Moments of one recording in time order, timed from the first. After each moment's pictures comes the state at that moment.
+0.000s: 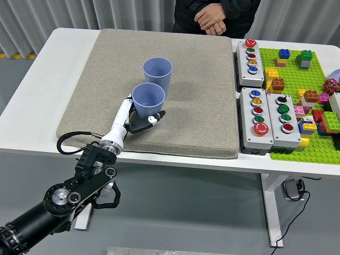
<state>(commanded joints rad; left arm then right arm) -0.42 0.08 -0.81 -1.07 1.17 0.45 -0.16 0.18 -0.09 1.96 0.18 -1.50 -0.15 -0.21</state>
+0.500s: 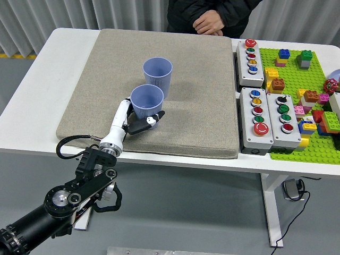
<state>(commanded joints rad) -0.41 0.07 -0.80 -1.07 1.11 0.49 -0.21 0.18 -0.09 1.96 0.18 -1.51 -0.15 -0.22</state>
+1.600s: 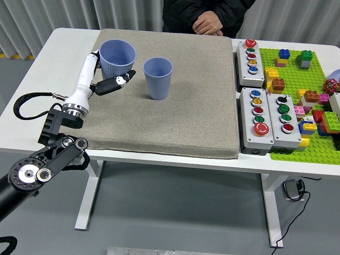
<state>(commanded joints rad) -0.55 0.28 -0.89 -1.17 1.38 0.49 -0.02 0.17 -0.09 1.95 0.18 -1.48 -0.16 -0.21</state>
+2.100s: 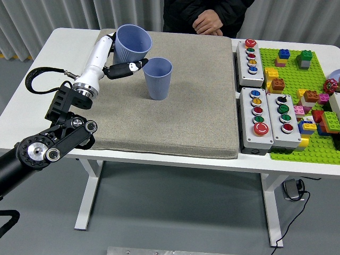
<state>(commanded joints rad) -0.73 0.28 -0.75 -1.08 1.42 0.49 0.02 0.18 -0.10 1.93 0.18 -1.46 -0.16 -0.21</state>
